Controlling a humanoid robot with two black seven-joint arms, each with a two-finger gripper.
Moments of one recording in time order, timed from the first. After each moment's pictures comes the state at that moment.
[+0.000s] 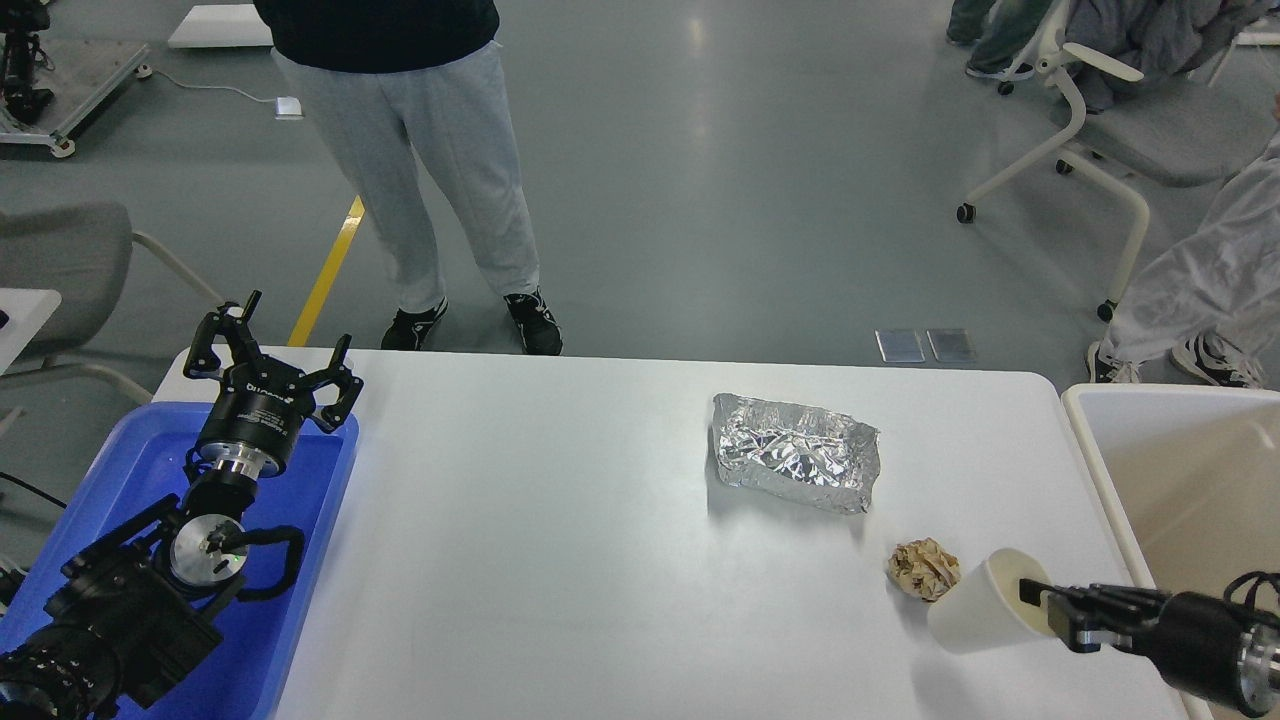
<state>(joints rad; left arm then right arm) -0.58 0.34 -0.76 -0.45 -0.17 -0.63 -0.53 0.59 -1.16 0.02 1.51 -1.49 -0.25 0.31</state>
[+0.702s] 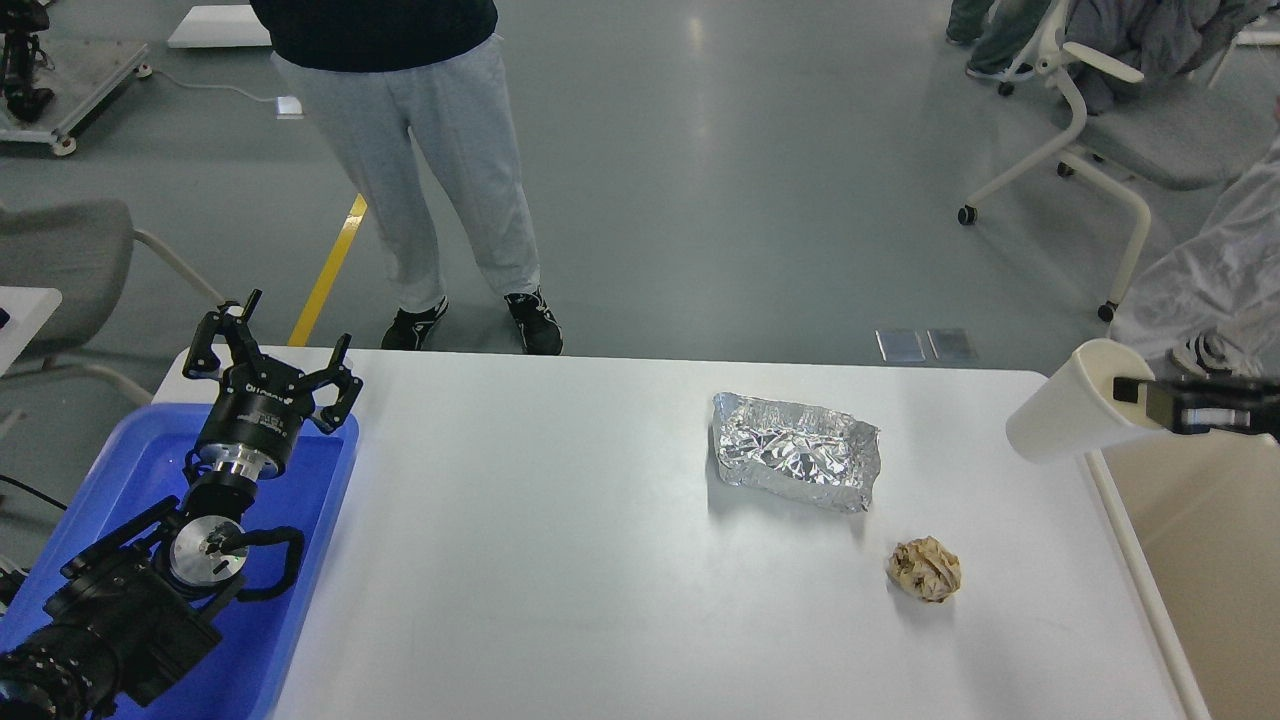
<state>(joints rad) -0.58 0.34 -0.76 -0.45 -0.17 -0.63 -0.53 1.12 -1.37 0.04 1.55 -1.39 0.17 0.31</state>
